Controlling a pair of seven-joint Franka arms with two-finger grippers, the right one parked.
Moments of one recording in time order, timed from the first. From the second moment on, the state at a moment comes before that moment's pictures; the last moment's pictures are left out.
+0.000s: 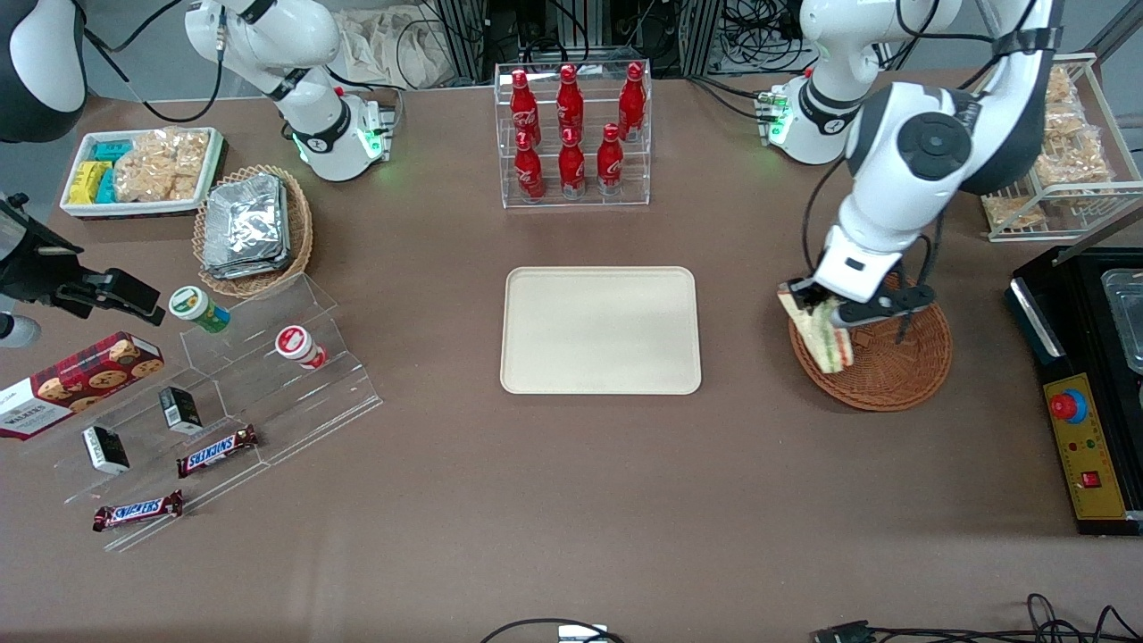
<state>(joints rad) 0.06 -0.07 -0.41 -2.18 0.01 2.18 -0.53</state>
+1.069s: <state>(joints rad) 0.01 0.12 -0.68 -2.17 0.22 2.27 -0.61</state>
